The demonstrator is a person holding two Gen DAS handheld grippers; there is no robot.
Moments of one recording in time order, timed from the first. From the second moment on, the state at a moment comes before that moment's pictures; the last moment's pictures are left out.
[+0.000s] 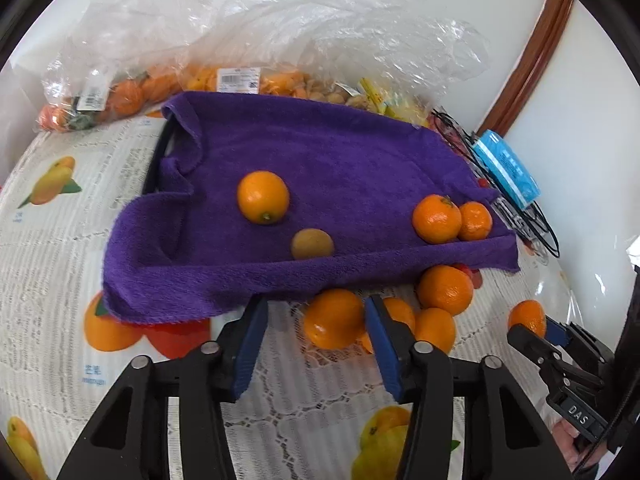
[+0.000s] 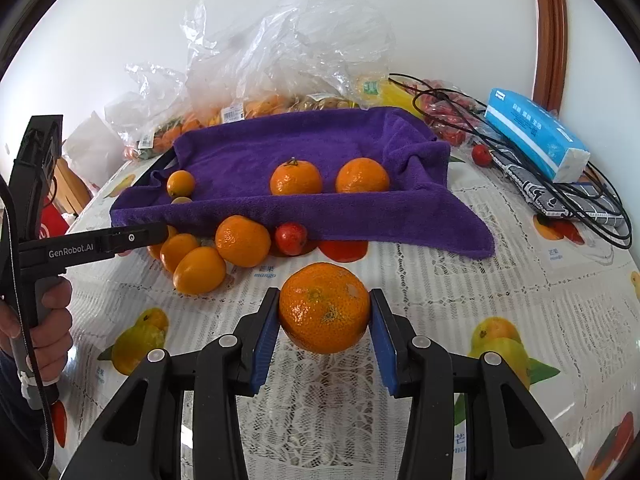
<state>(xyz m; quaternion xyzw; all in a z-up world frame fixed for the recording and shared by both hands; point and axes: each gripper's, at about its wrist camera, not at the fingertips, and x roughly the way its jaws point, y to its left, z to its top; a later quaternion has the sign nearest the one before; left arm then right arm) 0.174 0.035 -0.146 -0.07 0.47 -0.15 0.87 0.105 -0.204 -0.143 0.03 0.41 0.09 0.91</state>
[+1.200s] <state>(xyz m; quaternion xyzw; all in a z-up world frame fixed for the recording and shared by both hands) 0.165 -0.003 -0.159 0.04 0.45 -0.11 0.88 0.123 -0.195 -0.164 0.00 0.44 0.08 0.89</state>
